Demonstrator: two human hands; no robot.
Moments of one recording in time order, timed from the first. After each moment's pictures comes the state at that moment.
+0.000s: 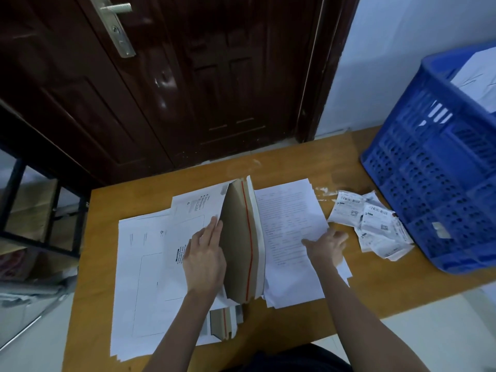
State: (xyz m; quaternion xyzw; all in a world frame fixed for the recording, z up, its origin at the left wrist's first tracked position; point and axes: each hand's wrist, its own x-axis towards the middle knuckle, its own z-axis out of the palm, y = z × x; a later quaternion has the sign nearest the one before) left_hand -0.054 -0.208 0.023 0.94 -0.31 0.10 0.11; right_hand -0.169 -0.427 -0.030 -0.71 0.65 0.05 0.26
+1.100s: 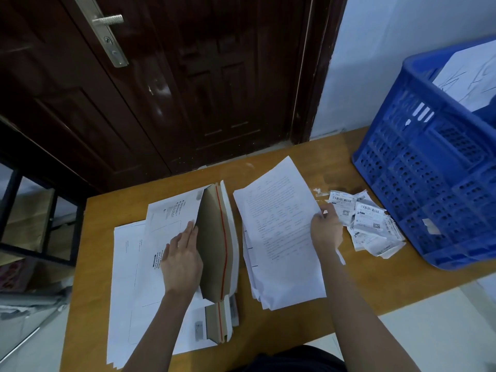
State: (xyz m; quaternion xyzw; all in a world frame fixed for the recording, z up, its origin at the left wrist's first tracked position) left_hand -0.033 -0.188 0.020 0.95 -0.30 0.08 0.06; right_hand -0.160 -0.453 0.011 -0.67 0.61 -0.16 0.40
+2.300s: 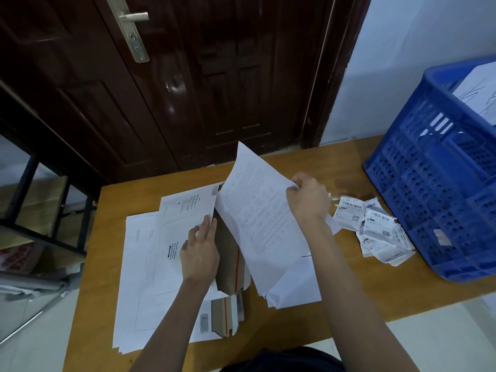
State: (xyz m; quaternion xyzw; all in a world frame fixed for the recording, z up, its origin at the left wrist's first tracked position) left_hand -0.036 -0.198 0.017 0.97 -0.25 -0.05 0.05; right_hand -0.100 -0.414 0.110 -0.83 0.46 -0.13 0.29
